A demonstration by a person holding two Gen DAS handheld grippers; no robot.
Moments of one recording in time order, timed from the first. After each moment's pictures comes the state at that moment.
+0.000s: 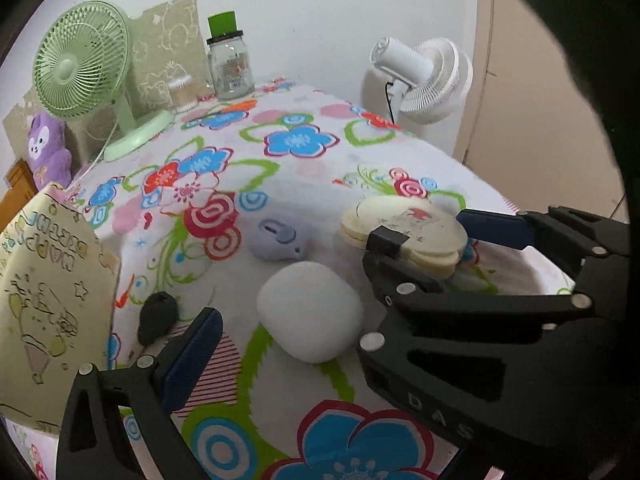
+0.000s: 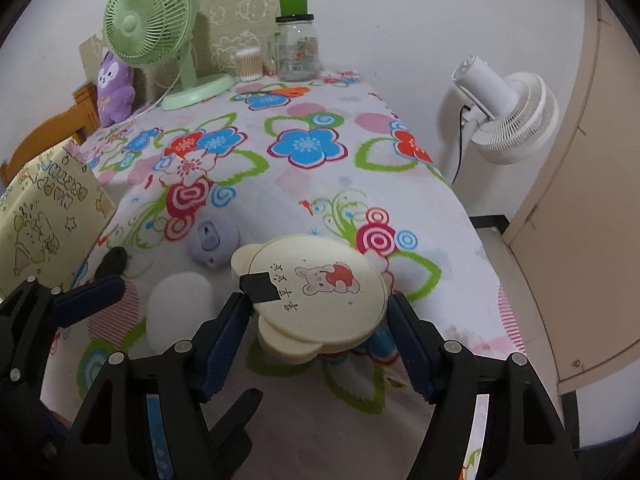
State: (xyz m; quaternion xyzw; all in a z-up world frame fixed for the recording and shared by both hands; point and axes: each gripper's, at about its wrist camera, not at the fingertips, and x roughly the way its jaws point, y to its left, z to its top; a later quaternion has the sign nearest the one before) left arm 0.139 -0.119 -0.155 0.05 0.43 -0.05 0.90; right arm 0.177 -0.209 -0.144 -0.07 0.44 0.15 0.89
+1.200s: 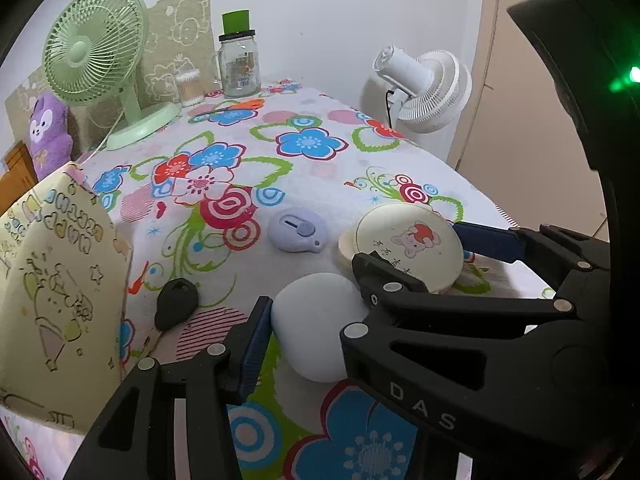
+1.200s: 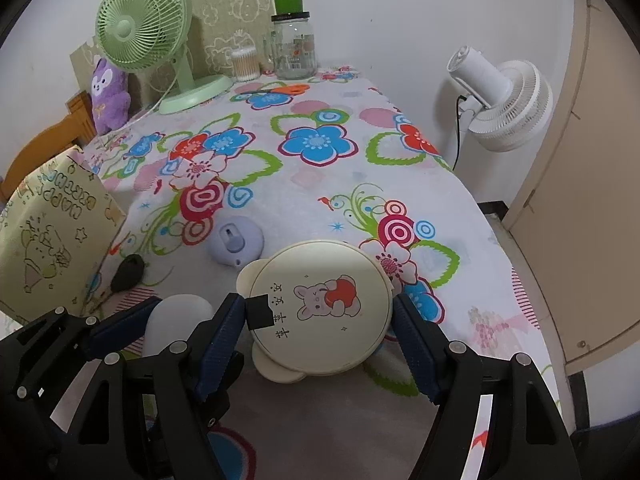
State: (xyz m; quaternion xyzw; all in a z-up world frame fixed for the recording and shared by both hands) left arm 0.126 -0.097 -0.143 0.02 0.43 -0.07 0.90; right arm 0.170 -0.191 -0.137 -0.04 0.45 0.13 0.88
